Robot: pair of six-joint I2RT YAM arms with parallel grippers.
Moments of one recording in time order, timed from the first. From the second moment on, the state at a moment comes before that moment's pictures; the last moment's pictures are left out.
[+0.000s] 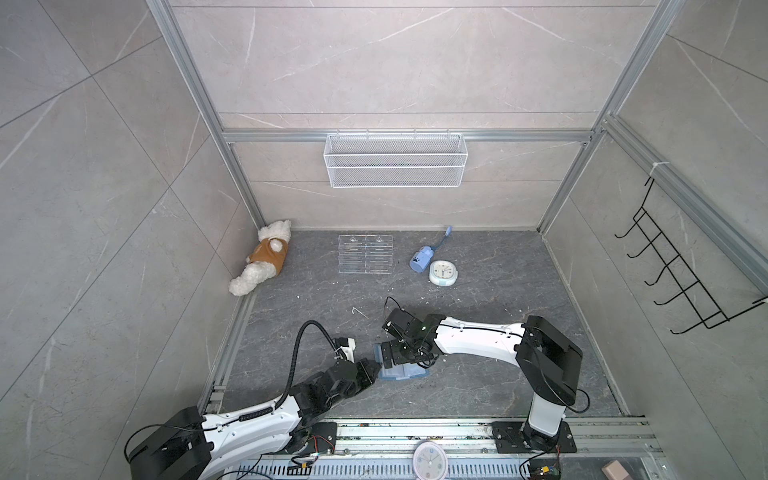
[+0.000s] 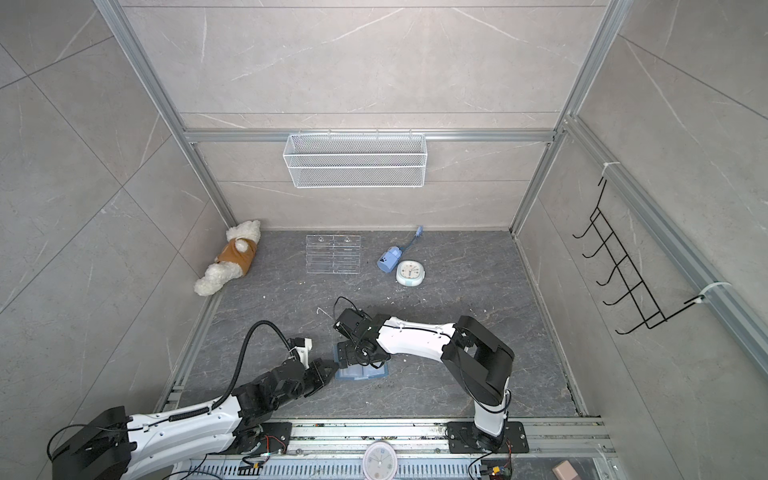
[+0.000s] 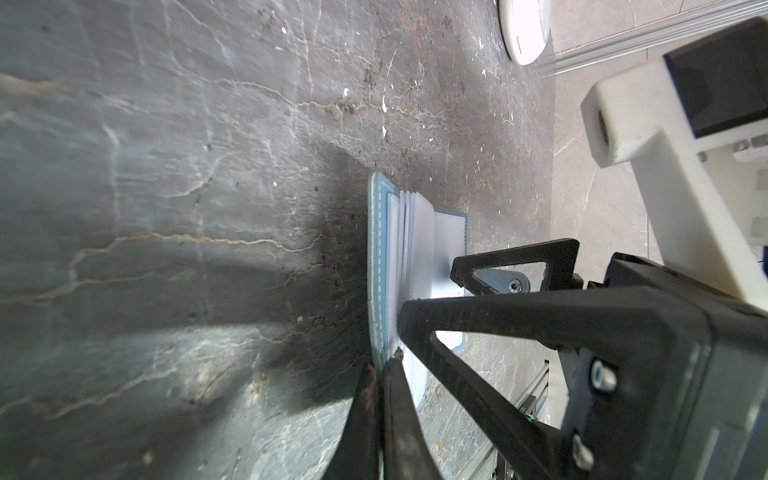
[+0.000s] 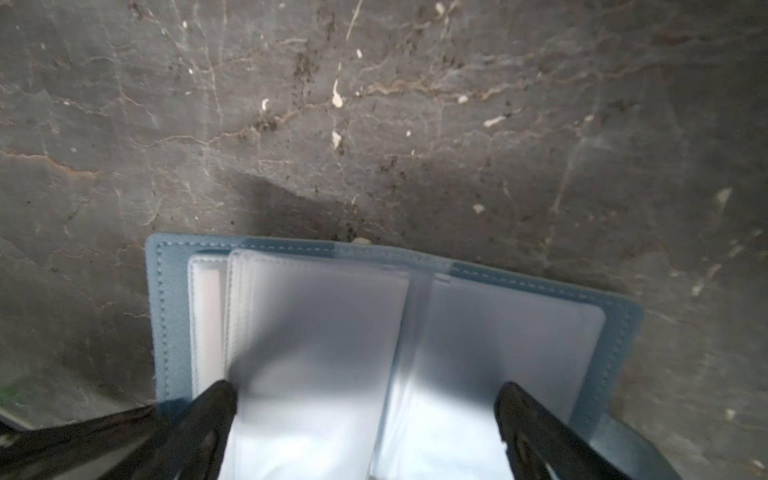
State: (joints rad) left arm -0.98 0.86 0.07 0.22 -0.10 -1.29; right arm 1.02 1.84 1.20 -0.60 -0.01 0.76
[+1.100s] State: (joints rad) left arm -0.98 0.84 0.07 0.21 -0.10 -1.29; right arm 0.88 1.44 0.93 -0.75 0.17 0.77
